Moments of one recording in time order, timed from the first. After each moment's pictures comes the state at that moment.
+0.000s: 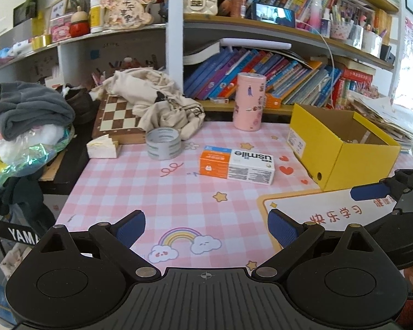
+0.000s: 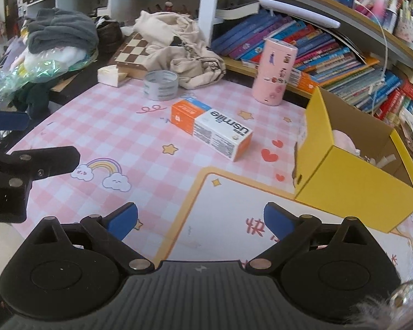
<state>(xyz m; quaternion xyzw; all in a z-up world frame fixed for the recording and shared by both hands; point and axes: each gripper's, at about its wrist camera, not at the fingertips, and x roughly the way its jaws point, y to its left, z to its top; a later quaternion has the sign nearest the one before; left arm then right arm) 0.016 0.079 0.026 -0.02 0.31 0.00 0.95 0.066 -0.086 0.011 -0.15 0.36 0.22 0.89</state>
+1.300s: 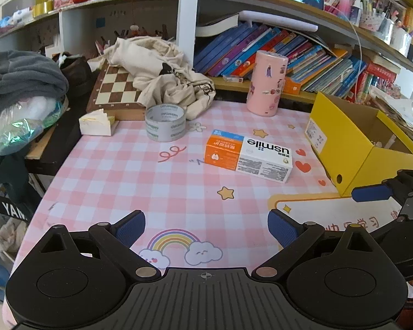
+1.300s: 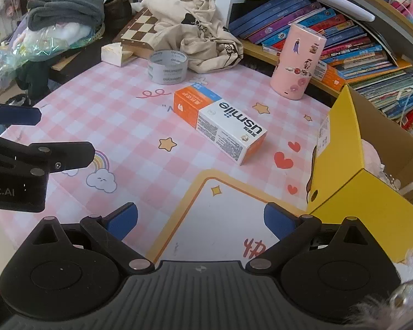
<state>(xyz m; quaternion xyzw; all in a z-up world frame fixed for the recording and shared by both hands) 0.079 0.079 0.001 -0.05 0.36 0.02 0.93 0.128 -0.078 -0.008 -0.18 0.40 0.25 0.86</state>
